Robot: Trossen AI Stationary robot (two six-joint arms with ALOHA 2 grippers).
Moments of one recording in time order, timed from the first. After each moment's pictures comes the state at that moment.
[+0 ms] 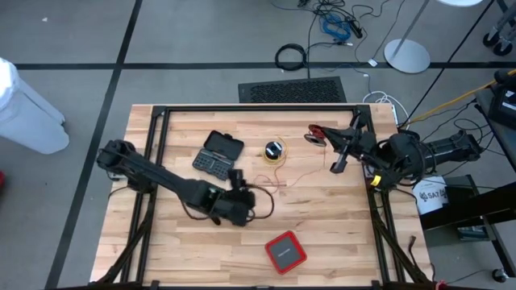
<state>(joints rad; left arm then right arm) -0.37 1.69 1.27 -0.52 -0.62 -0.08 0.22 0.70 0.63 0.42 0.63 -0.34</state>
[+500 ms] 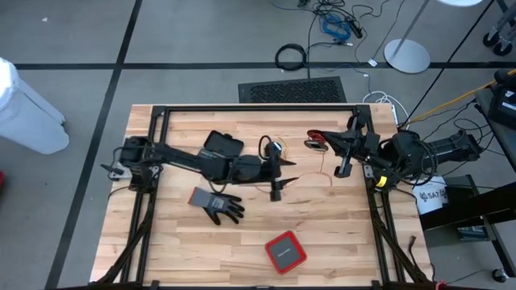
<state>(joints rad) -0.07 1.85 1.23 0.44 -0.20 0.16 0.22 0.70 0.63 0.47 0.49 -0.30</state>
